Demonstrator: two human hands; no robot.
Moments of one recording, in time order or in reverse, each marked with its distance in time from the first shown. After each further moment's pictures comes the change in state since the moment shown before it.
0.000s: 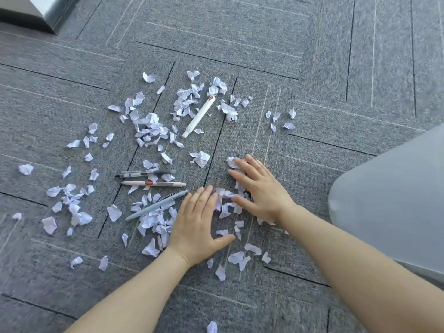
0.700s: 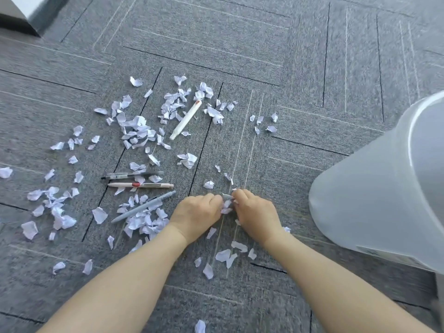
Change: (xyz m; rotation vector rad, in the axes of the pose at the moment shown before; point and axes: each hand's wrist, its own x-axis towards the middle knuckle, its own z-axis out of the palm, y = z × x) left_hand 0.044 0.009 0.004 -0.015 0.334 0.314; right_hand -0.043 -0.034 0.019 -0.019 0.292 0.234
